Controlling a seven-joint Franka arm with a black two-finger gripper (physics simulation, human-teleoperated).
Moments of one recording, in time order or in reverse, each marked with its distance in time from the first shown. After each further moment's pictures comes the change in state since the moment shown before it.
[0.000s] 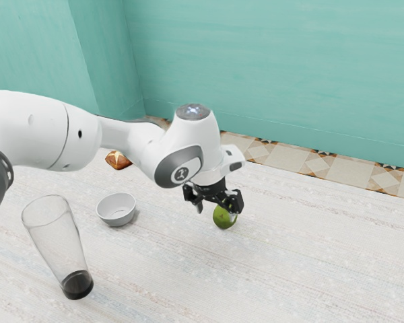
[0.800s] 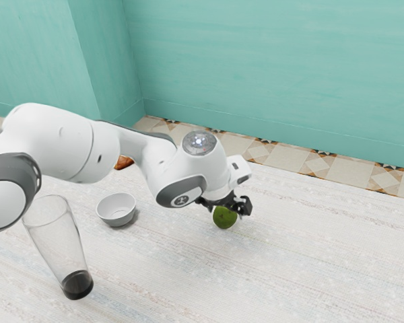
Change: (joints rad) arm 0.007 0.118 0.009 0.005 0.286 0.277 -0.254
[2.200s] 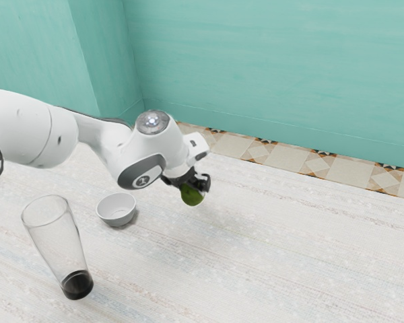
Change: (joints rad) arm 0.172 -0.148 0.000 -0.138 0.015 0.064 0.088
